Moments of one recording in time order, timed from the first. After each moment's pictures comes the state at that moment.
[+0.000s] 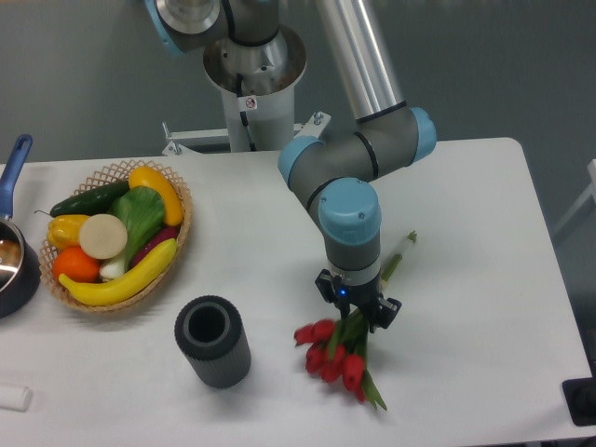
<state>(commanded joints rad) 2.47 -2.01 -1.70 -0.74 1.62 1.02</state>
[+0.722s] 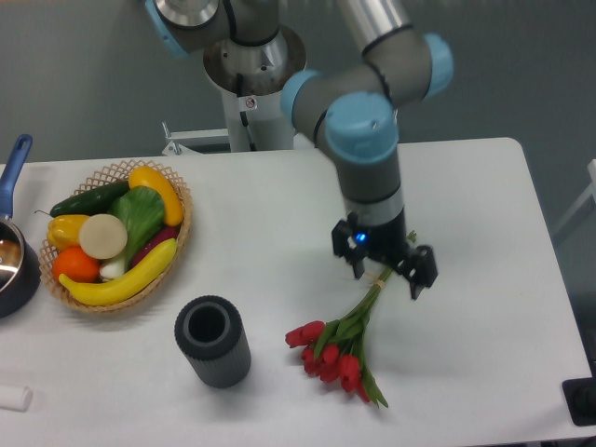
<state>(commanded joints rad) 2.59 -1.78 -1.60 -1.03 1.60 1.26</state>
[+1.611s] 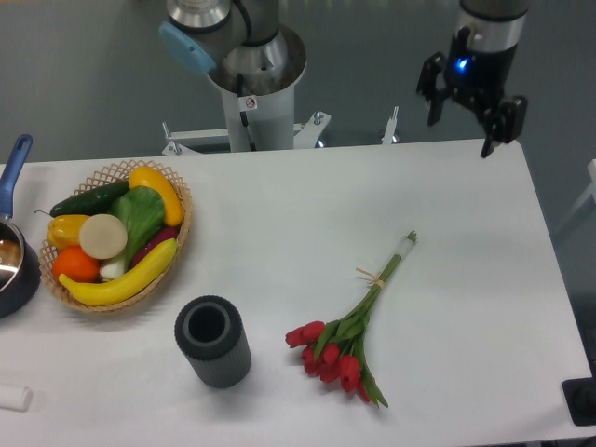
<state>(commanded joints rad) 2.95 -1.59 -1.57 -1.44 1.45 1.88</state>
